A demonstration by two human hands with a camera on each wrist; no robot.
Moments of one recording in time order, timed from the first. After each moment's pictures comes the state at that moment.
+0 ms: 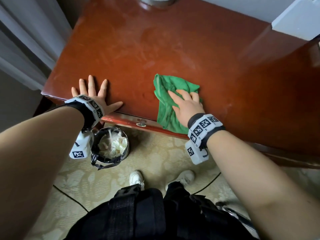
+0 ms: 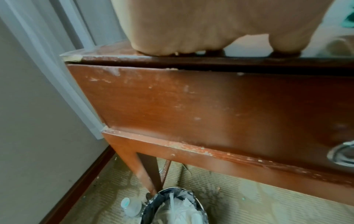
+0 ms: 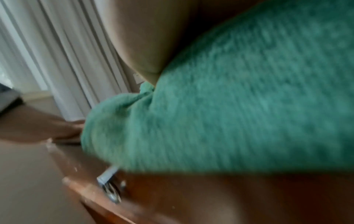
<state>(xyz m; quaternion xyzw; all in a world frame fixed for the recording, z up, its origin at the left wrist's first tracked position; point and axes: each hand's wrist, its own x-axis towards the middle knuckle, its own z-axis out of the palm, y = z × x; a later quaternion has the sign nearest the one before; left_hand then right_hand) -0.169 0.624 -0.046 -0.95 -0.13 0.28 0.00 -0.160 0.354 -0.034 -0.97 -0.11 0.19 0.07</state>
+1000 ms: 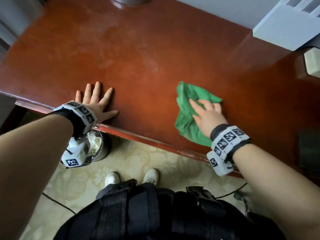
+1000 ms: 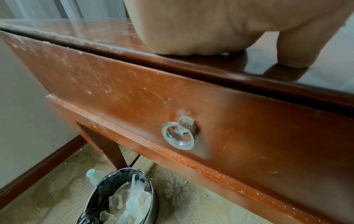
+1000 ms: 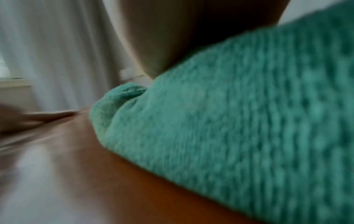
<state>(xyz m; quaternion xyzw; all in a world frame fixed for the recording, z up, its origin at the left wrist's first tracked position) -0.155 0.482 -0.055 -0.95 -0.09 0.30 -0.03 -0.121 0.144 -0.029 -0.97 -0.10 0.20 0.01</state>
